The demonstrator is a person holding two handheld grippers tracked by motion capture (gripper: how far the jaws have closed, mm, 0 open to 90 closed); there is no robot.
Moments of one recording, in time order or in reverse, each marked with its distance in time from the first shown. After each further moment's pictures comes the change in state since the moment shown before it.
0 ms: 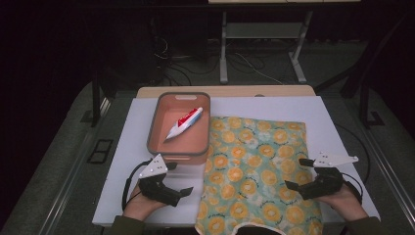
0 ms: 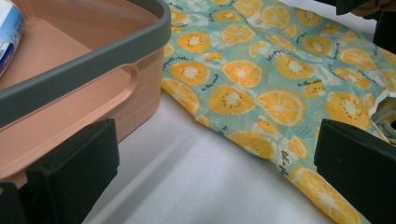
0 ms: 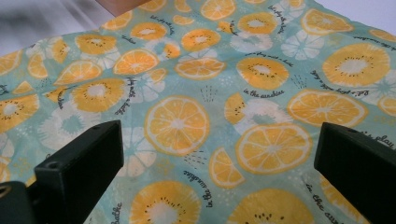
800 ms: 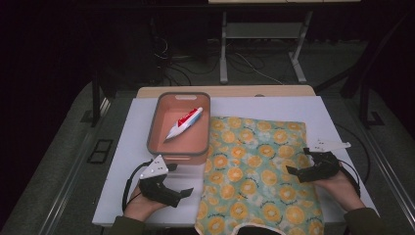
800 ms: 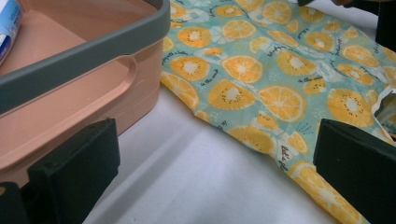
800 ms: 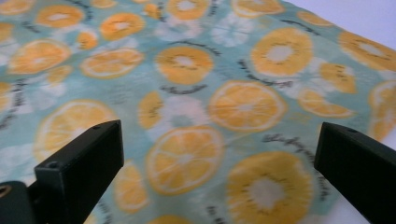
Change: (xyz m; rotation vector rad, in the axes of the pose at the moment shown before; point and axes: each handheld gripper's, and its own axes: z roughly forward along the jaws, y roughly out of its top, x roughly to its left) left arm -0.002 -0.002 0.002 0.009 0.001 -0.006; right arm -0.041 0.010 0.020 0.080 -0.164 0.041
